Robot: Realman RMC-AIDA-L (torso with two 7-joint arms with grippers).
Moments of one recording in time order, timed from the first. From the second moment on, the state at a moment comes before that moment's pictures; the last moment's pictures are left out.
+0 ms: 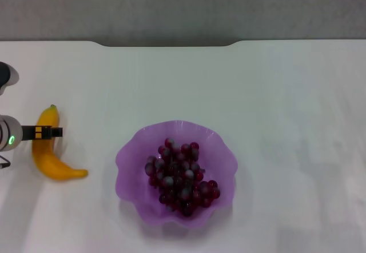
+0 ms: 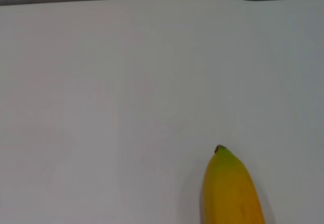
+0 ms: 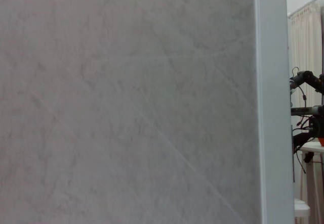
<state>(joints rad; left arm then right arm) -0.69 -2.03 -2.02 -0.52 2.79 -0.46 0.29 0.42 2.01 -2.10 -0.24 0.94 -1.06 0.00</state>
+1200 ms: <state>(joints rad) -0.64 -2.03 -1.92 -0.90 2.78 -0.67 0.32 0.41 2.01 -2.10 -0.23 0.94 -1.05 0.00</state>
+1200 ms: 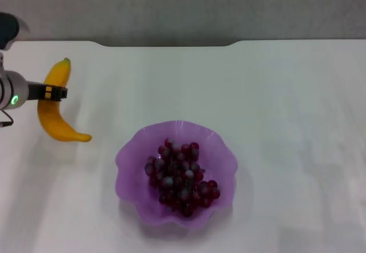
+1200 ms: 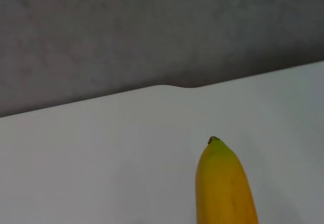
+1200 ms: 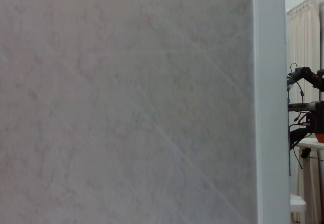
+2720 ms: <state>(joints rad) -0.52 -2.03 -1.48 -1.15 2.43 -0.74 0.50 0.40 2.01 -2.10 -0.23 0.94 -1.04 0.00</state>
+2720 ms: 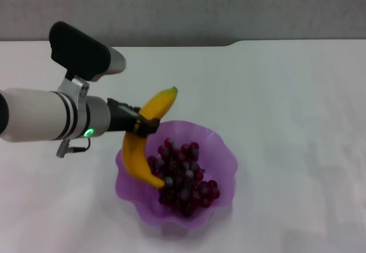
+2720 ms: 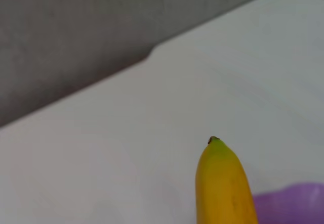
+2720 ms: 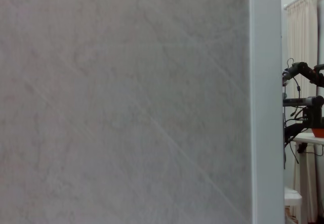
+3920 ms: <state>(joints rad) -0.51 -2.04 -1.43 -1.15 2.53 -0.71 0.37 0.40 2.01 -2.10 -0.23 0.94 -1.04 0.00</state>
